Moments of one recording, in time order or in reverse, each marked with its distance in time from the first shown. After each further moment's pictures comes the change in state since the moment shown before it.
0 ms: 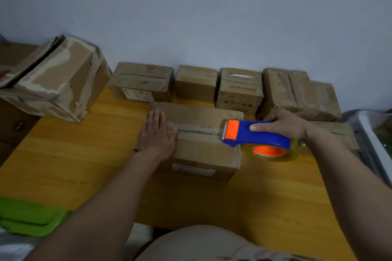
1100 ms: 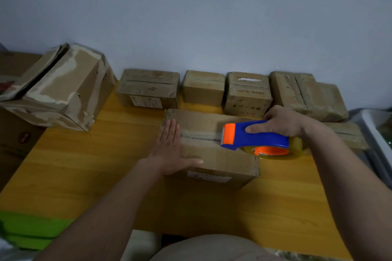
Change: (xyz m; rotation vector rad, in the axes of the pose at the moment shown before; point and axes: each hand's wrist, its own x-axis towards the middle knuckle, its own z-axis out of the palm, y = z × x) left_hand -0.007 -0.033 -0.017 0.080 -0.223 0.325; right_hand -0.006 -0.076 0.023 -0.159 0.014 0.072
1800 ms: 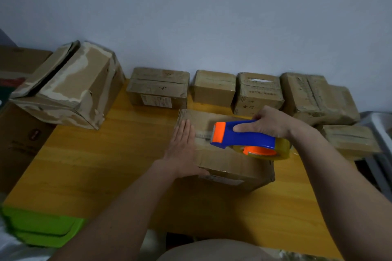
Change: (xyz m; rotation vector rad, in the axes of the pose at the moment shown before) left_hand -0.001 -0.011 0.003 0.051 0.080 0.068; right_hand 0.020 -0.052 0.034 -0.002 0.008 -0.012
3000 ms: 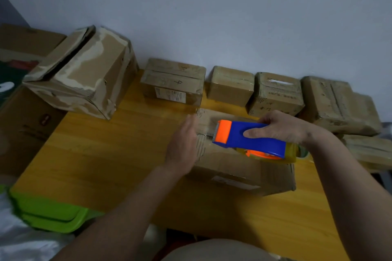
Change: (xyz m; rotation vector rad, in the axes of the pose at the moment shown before) left_hand -0.010 -0.031 0.007 -0.558 0.514 -0.118; right_hand 0.003 -0.036 0.013 0.089 -0.144 -0.069
